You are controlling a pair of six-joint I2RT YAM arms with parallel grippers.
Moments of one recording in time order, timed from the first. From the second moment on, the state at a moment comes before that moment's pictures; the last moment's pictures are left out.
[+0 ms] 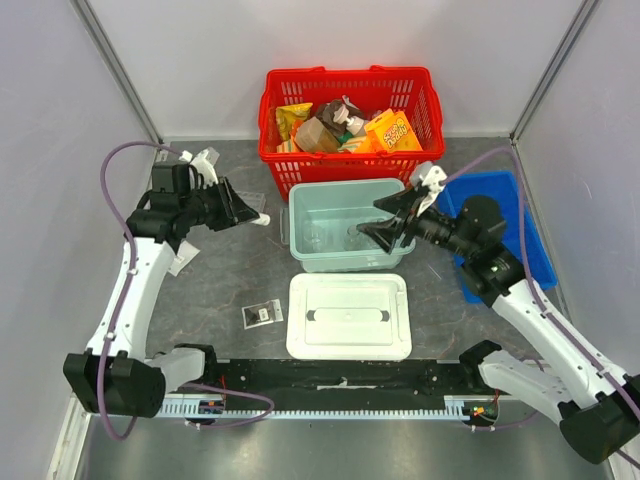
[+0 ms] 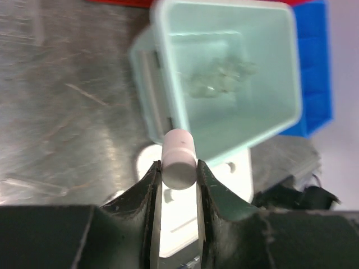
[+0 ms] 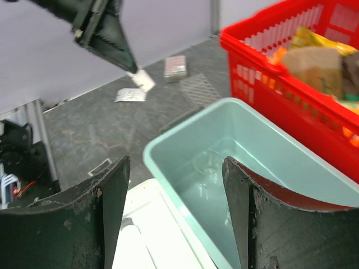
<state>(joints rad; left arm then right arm) -0.07 1.19 1.19 -0.72 0.44 -0.37 0.44 0.93 0.89 0.04 -0.54 0.12</state>
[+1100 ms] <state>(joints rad) -0.18 1.07 0.92 -0.44 0.95 -0.66 0.91 1.35 0.98 0.20 -0.41 -0.24</state>
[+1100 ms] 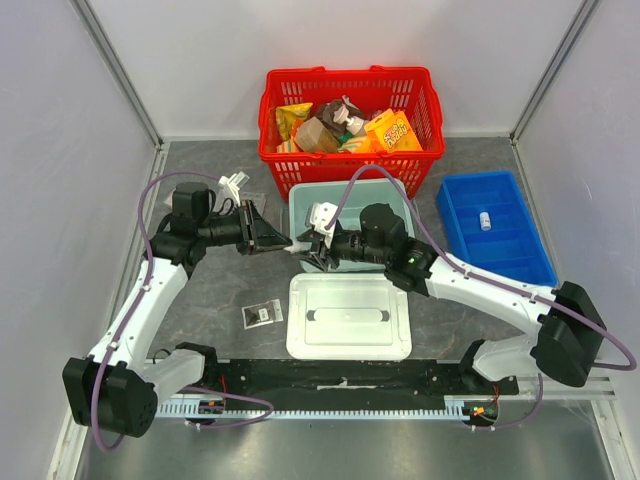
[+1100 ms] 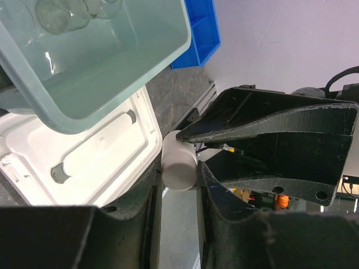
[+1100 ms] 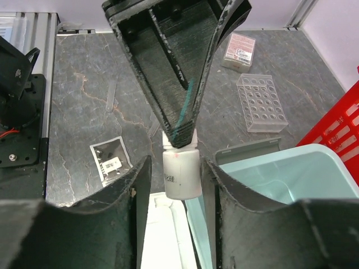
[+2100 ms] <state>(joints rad) -0.19 1.07 0.94 -0.42 0.93 -0.68 0.86 1.37 1.03 0.04 -0.23 -0.20</state>
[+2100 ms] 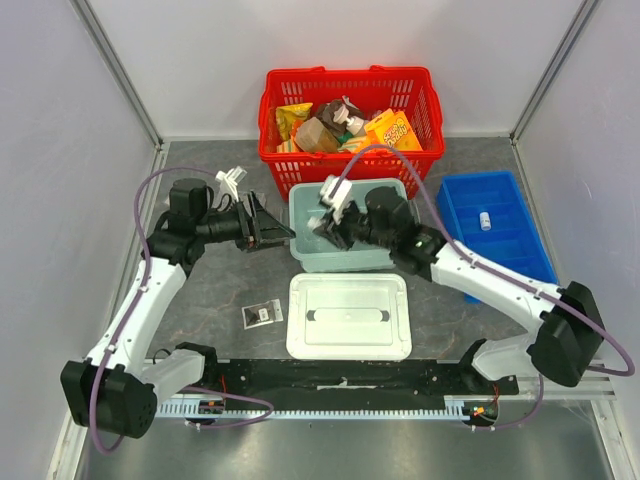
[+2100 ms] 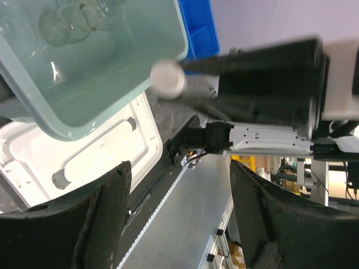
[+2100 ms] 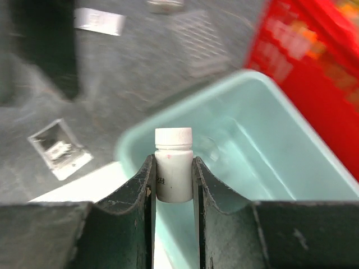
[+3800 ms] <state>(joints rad) -0.19 0.85 0.81 -0.60 0.03 -0.40 -0.09 1.66 1.08 -0.38 0.28 0.30</state>
